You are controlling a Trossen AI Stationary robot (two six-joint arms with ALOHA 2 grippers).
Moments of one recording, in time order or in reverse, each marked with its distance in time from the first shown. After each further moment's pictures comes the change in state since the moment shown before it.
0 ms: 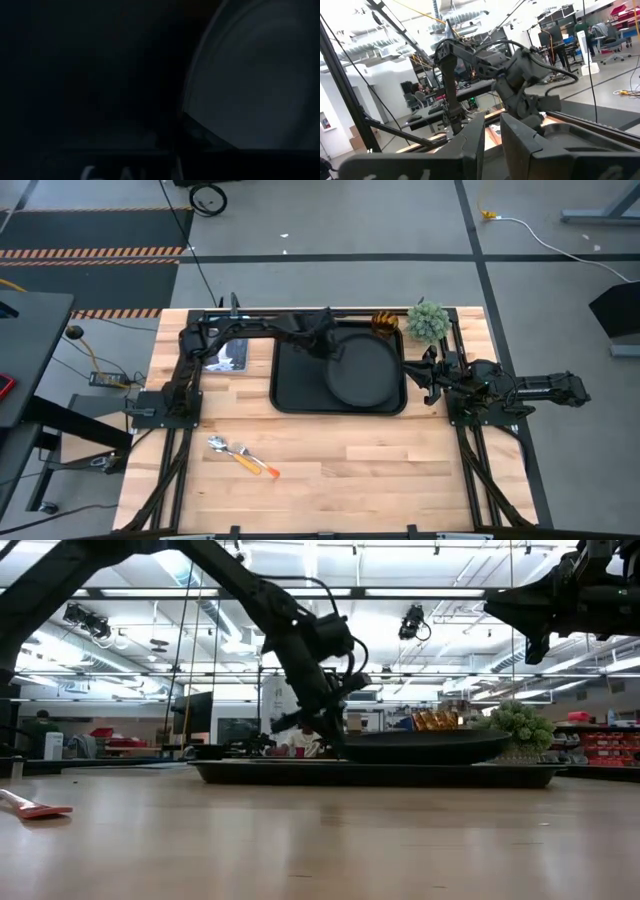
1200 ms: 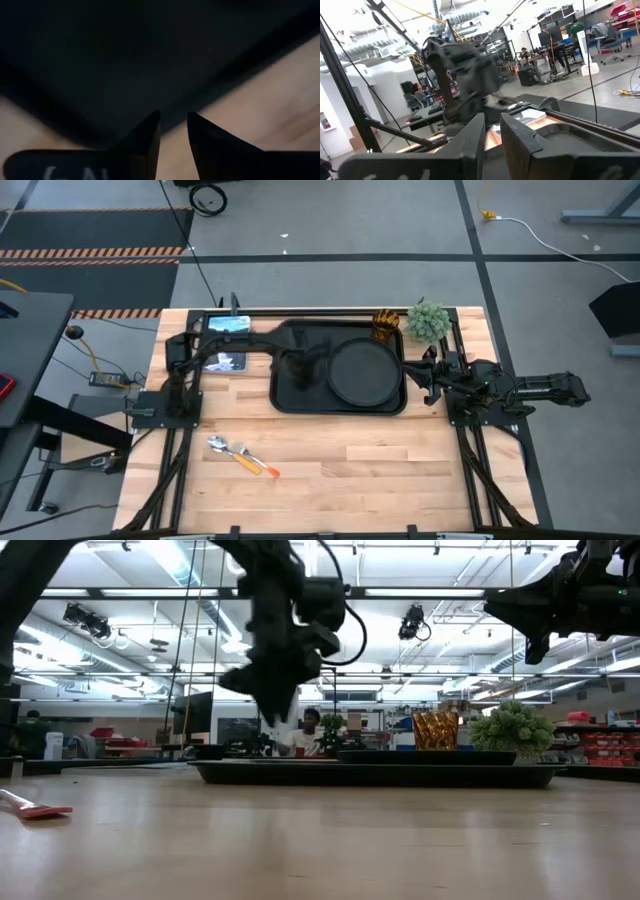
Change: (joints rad) left arm -0.206 -0.147 0.001 -0.582 0.080 0.060; right arm 0.000 0.000 0.000 0.000 0.000 0.000
